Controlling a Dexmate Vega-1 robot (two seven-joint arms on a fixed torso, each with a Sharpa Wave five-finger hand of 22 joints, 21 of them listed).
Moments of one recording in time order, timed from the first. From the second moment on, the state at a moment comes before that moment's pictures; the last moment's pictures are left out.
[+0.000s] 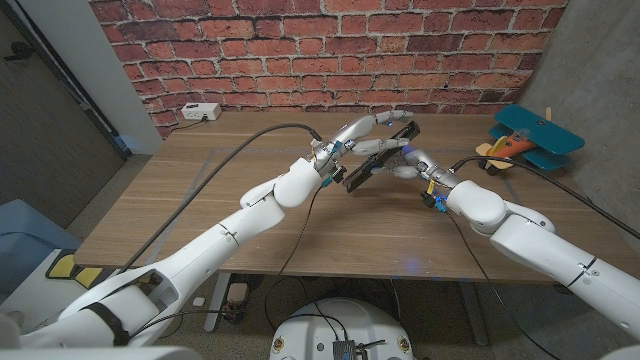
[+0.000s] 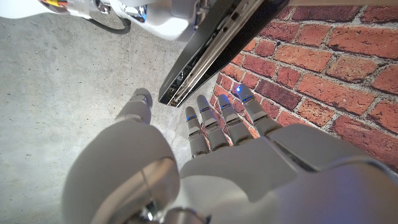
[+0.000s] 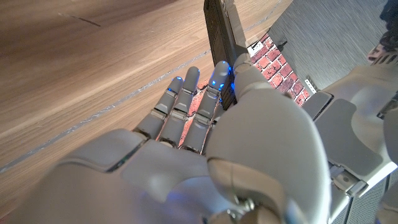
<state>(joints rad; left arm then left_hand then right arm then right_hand) 0.68 0.45 0.71 -1.60 0.31 -0.43 0.14 0.61 0.03 0.43 -0.15 0.20 0.32 -0.14 0.20 0.21 0.40 -0.17 0.23 0.44 0.28 -0.04 0.23 0.26 0.06 0.06 0.73 0.17 -1.05 -0.89 -0.42 -2.00 0.24 -0.08 -0.10 1.13 0.14 0.29 -0.16 0.17 0.74 -0.09 0.31 0.45 0.86 -0.16 0.83 0.46 0.64 -0.06 0.37 0.96 0.40 -0.04 0.45 0.21</state>
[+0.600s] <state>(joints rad) 0.67 0.45 0.72 -1.59 0.31 -0.42 0.13 0.63 0.04 0.42 -0.15 0.20 0.36 -0.13 0.21 0.20 0.44 -0.18 0.25 0.44 0.30 -0.04 0.25 0.26 0.06 0.05 0.71 0.17 -1.03 -0.88 -0.45 -1.99 0.22 -0.09 -0.08 1.13 0.14 0.29 -0.16 0.17 0.74 -0.09 0.30 0.46 0.86 -0.16 0.83 0.46 0.64 -0.06 0.36 0.96 0.39 -0.05 0.46 0.21</state>
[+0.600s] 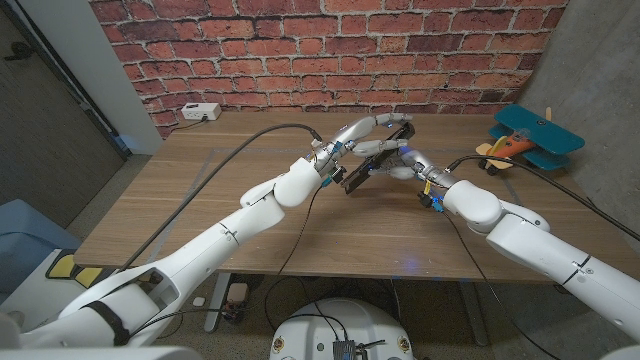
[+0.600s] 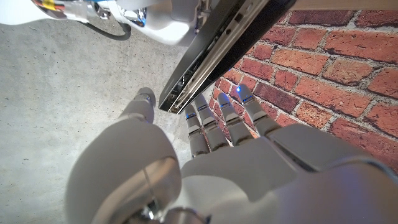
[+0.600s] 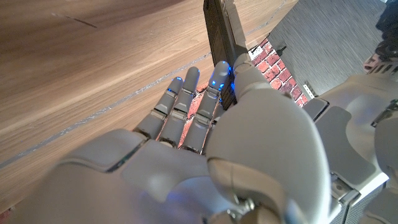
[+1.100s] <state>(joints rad) 0.65 0.43 0.72 -1.55 0.30 -0.44 0.14 0.67 0.08 0.43 -0.16 0.20 0.43 -0.11 0.23 0.20 0.50 -0.18 0.28 0.44 0.33 -0.04 0.27 0.26 0.07 0.04 0.69 0.17 -1.01 -0.87 -0.46 -1.98 0.20 -0.10 -0.07 1.13 0.14 0.29 -0.16 0.17 0.74 -0.09 0.30 0.46 0.86 -0.16 0.83 0.46 0.64 -0.06 0.35 0.96 0.39 -0.04 0.47 0.21</state>
